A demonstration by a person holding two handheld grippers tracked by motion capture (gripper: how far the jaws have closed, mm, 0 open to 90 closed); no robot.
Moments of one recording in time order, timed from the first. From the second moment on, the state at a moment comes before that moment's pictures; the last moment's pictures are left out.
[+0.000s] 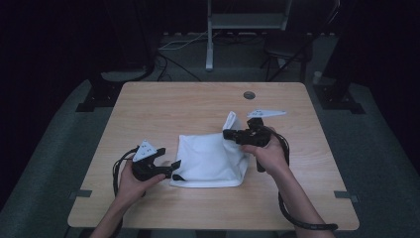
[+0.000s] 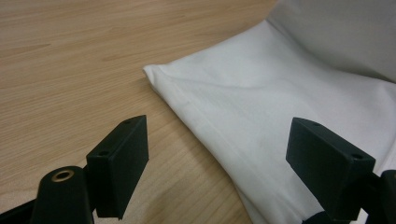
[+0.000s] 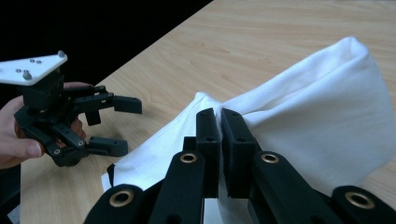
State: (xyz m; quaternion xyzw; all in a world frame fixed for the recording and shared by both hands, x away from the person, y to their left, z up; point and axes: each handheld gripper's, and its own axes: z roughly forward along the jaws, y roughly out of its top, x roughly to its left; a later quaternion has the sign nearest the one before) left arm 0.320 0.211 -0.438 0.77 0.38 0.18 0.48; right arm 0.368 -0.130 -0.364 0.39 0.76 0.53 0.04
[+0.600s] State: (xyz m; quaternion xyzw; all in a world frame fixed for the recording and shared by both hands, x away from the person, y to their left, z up) left arm 0.319 0.211 -0.438 0.77 0.38 0.18 0.48; right arm 0.370 -0.122 -0.375 0.39 0.77 0.50 0.03
